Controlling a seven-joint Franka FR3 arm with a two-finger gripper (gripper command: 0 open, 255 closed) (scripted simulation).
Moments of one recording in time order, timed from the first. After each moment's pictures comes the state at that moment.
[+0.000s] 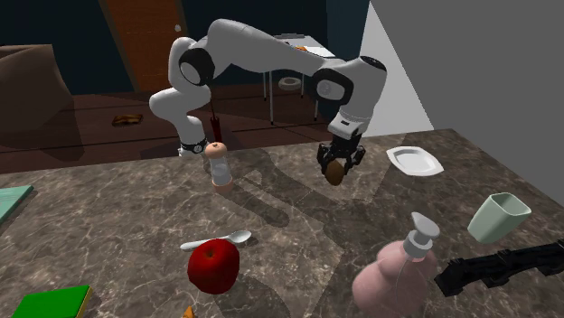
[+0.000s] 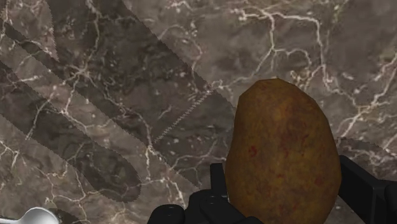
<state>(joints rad) 0.23 0.63 0.38 -1.24 -0.31 1.71 1.06</state>
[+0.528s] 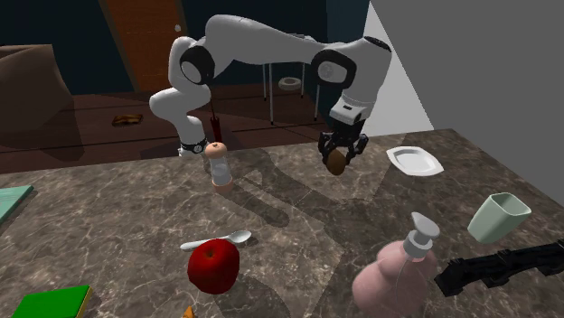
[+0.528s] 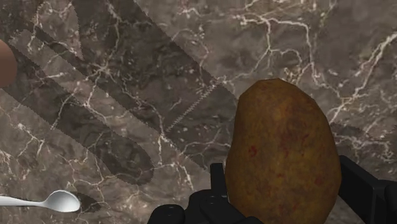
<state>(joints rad) 0.24 0.62 0.38 -1.14 -0.31 1.60 1.05</state>
